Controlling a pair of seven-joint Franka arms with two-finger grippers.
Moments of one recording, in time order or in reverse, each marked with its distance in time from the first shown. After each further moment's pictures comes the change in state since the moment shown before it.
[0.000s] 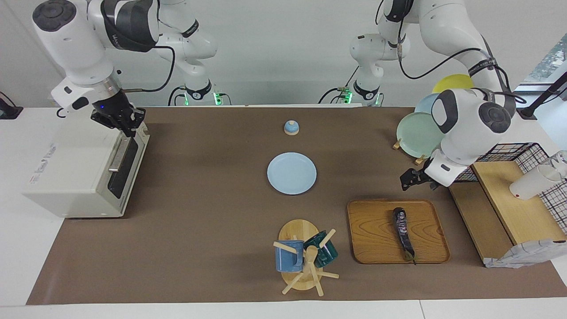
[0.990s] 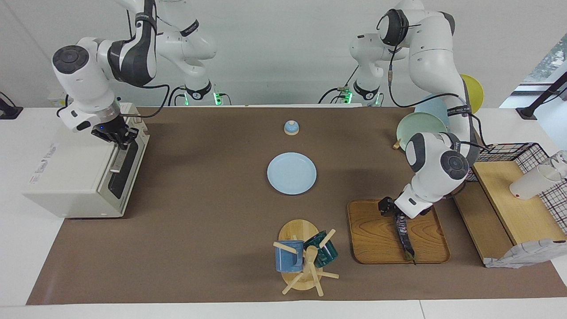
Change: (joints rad) left arm -0.043 0.074 -0.001 -0.031 0.000 0.110 0.088; right arm -0.040 -0.026 0.010 -0.207 -0.080 0.232 -0.037
